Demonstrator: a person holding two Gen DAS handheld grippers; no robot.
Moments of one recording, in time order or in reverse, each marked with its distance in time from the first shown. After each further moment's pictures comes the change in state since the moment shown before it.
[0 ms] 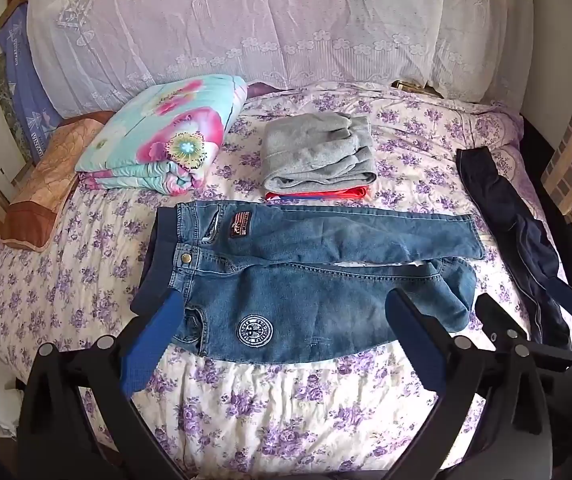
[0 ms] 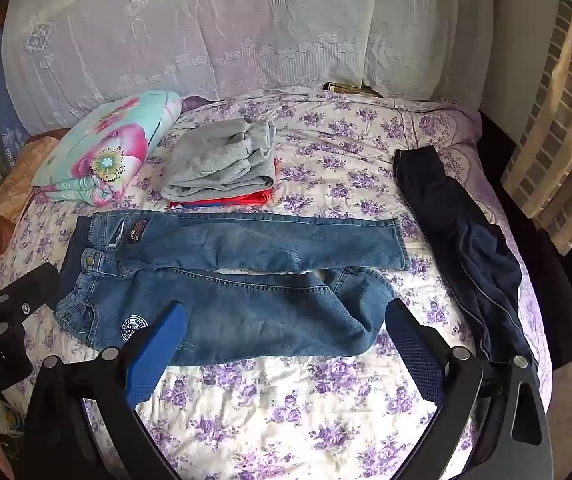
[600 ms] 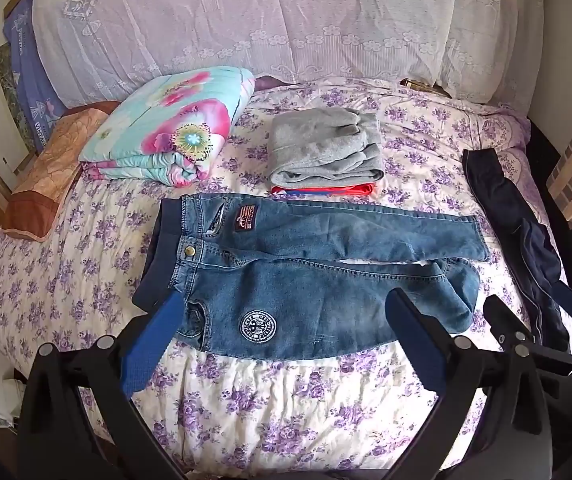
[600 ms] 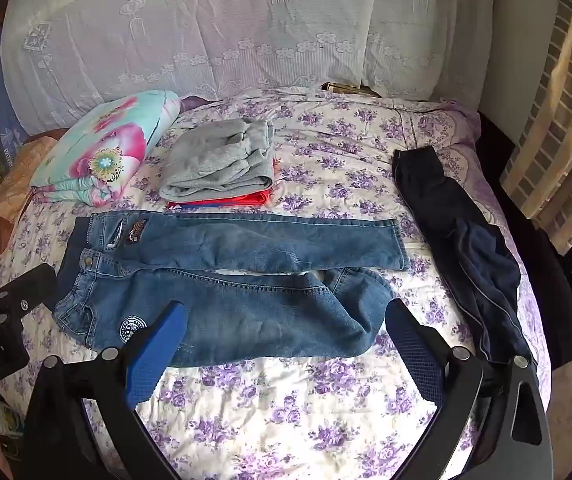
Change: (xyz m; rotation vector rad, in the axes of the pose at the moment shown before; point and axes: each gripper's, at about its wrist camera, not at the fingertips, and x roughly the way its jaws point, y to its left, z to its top) left arm 0.010 0.007 -0.001 -0.024 0.034 0.002; right arm 0.001 0.000 0.000 0.000 0.001 -0.001
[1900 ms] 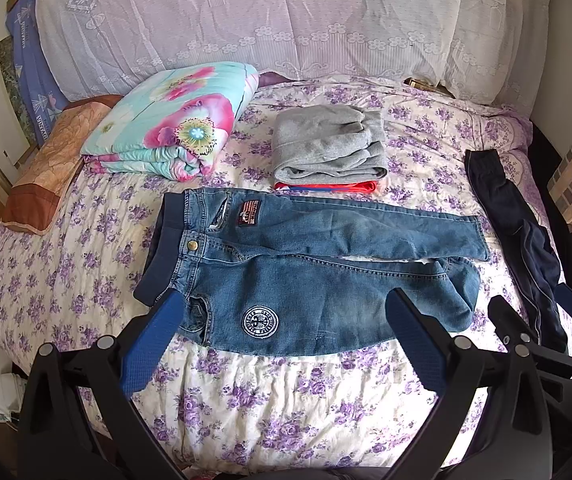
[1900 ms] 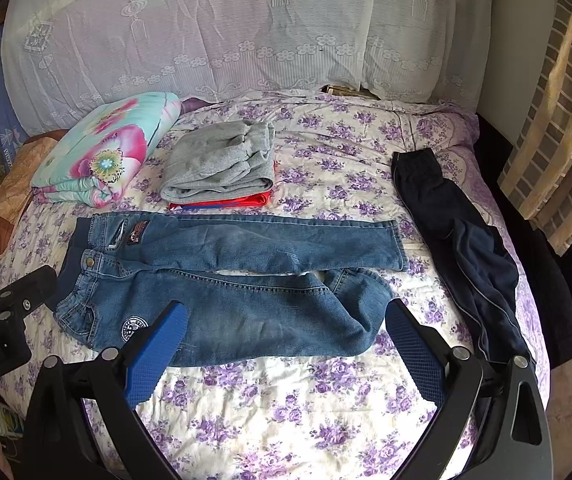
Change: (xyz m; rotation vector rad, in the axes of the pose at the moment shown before) left arm -0.001 0.004 0.002 -0.009 0.010 -0.005; right arm -0.003 0.002 -0.003 -0.003 -0.005 -0.005
